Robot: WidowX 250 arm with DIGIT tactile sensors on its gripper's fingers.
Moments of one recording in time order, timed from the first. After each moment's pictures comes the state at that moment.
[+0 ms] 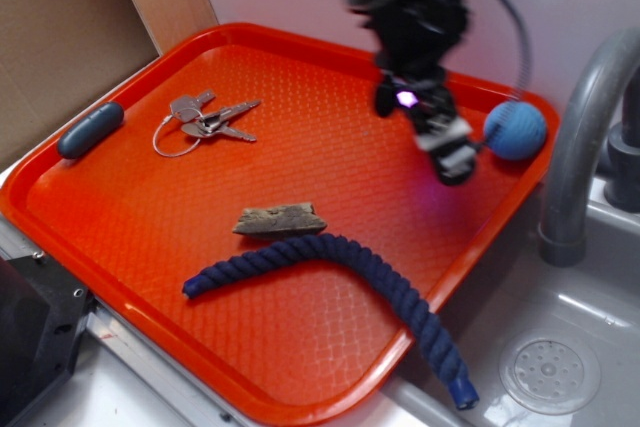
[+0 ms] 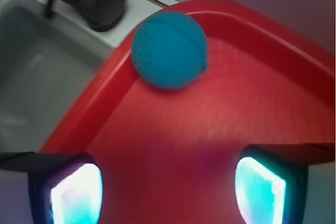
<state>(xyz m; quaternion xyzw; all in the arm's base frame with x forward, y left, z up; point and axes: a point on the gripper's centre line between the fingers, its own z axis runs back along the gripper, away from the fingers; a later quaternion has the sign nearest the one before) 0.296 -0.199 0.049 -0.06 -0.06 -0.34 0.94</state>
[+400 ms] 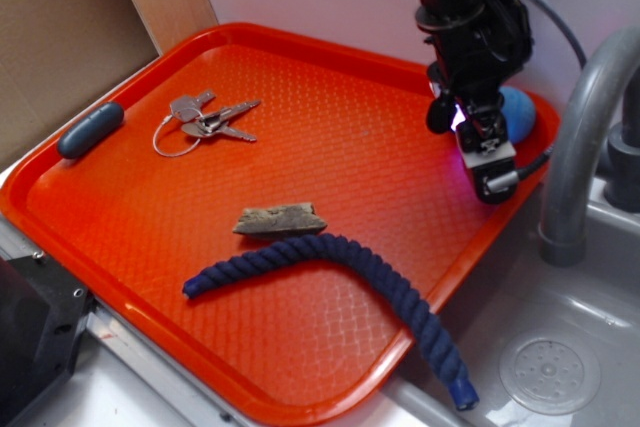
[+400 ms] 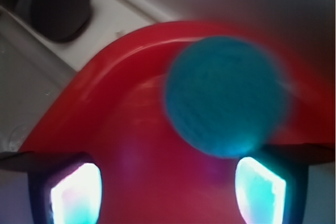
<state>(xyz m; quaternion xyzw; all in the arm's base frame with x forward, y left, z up) 0.313 -0.224 0.037 -0.06 -0.06 -0.37 0.93</state>
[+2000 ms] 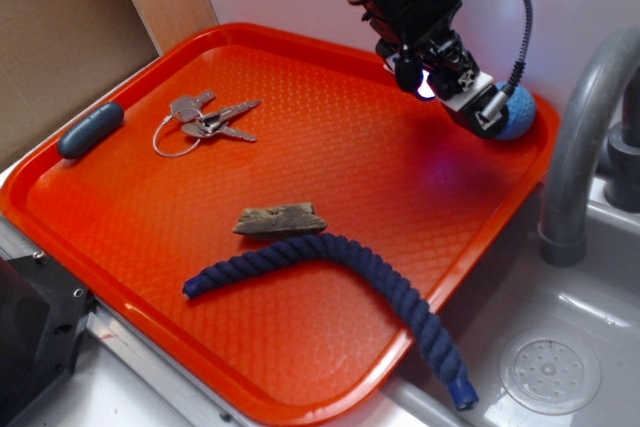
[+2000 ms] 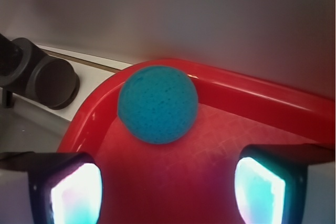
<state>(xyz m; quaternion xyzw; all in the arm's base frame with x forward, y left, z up) 0.329 -0.176 0.065 -0.13 -0.16 -0.18 0.96</state>
